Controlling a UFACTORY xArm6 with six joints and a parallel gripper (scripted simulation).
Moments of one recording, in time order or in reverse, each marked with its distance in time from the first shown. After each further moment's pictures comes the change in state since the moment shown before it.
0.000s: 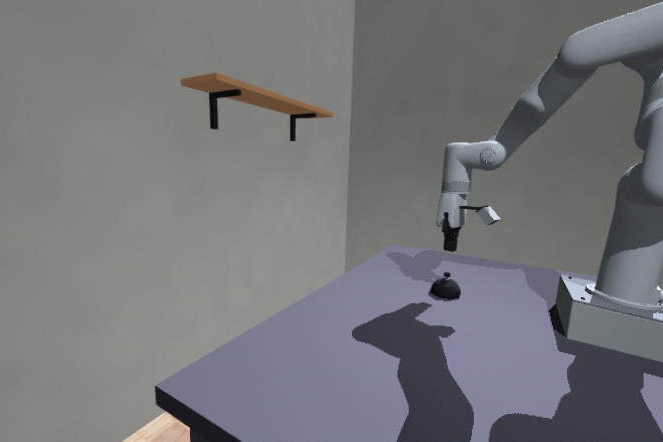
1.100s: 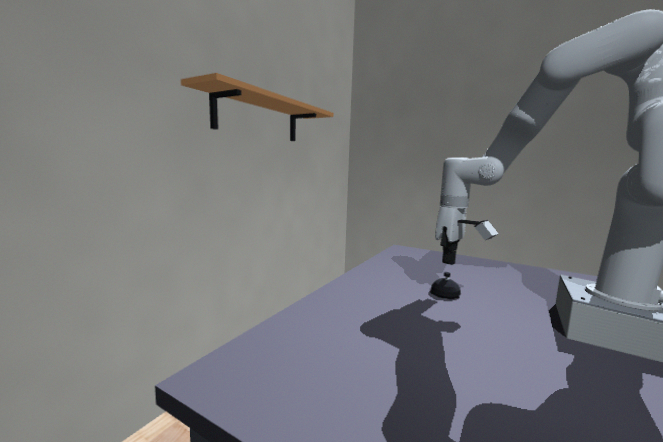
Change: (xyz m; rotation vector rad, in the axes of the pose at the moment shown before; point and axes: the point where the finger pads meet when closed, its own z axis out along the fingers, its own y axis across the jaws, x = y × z) arm 0.000 -0.001 0.040 0.005 0.000 0.002
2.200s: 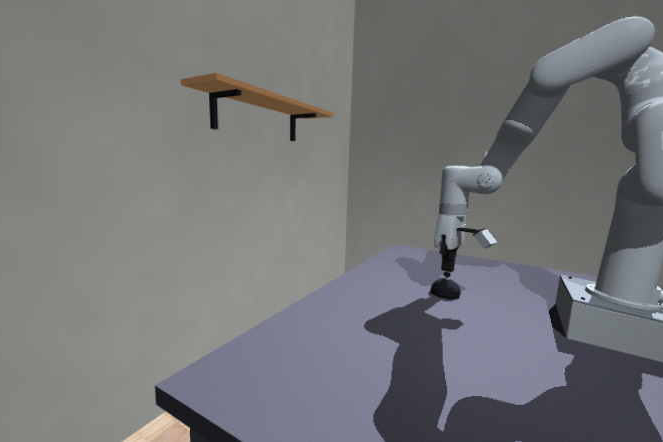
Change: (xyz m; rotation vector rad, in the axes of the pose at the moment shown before) arm -0.001 0.000 0.023 0.000 -0.001 0.000
